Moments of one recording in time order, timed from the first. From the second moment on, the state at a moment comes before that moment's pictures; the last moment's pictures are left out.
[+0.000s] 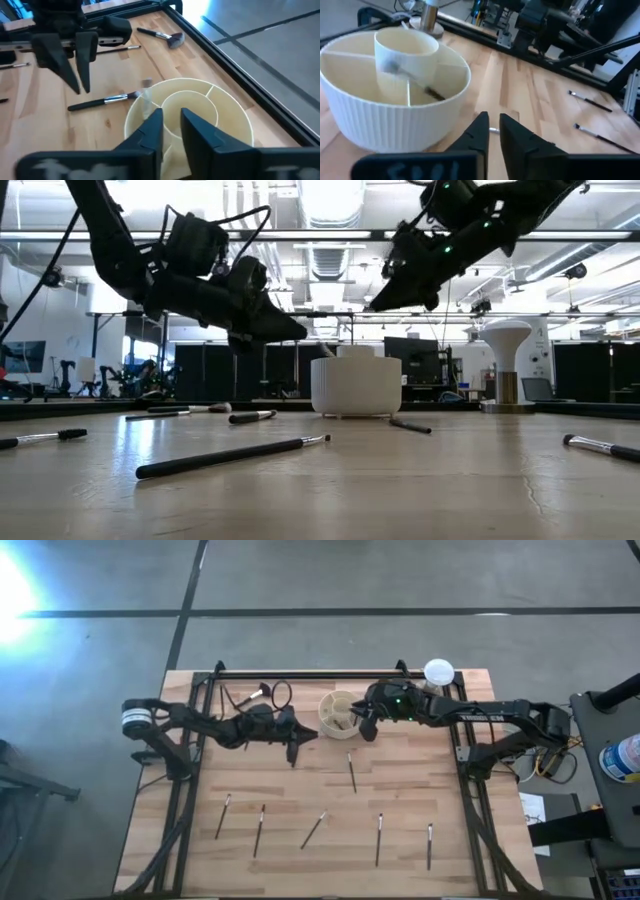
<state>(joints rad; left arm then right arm) 0.28 1.56 0.52 0.82 0.21 -0.27 -0.36 1.34 0.78 0.07 0.00 0.09</state>
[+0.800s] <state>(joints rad) 0.15 1.33 0.52 0.24 -0.10 -0.52 -0.25 1.15 0.37 0.51 0.00 0.17</state>
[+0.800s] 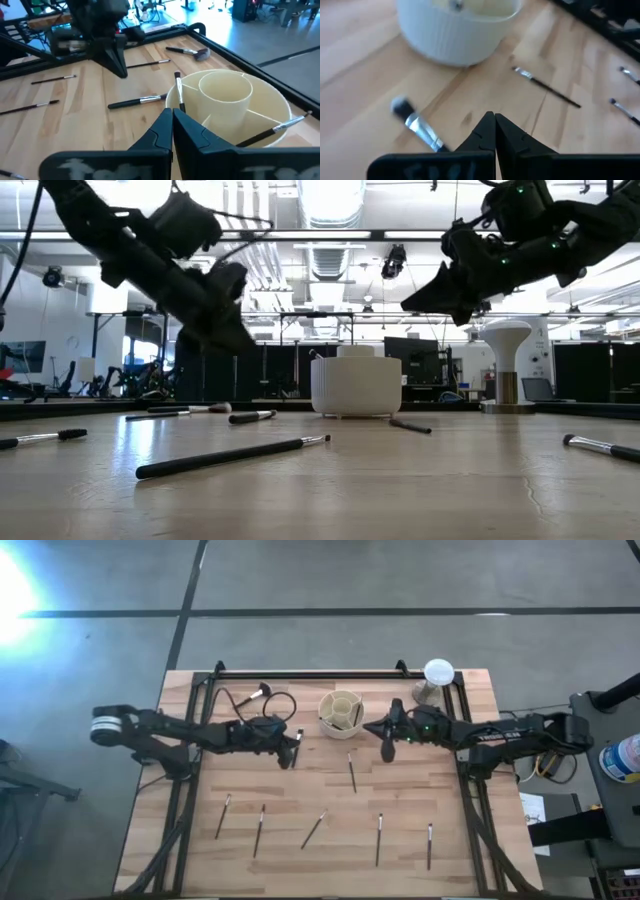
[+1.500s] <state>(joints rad) 0.20 1.70 0.91 -0.22 -0.29 -0.71 -0.25 1.13 0.37 0.50 0.00 0.13</state>
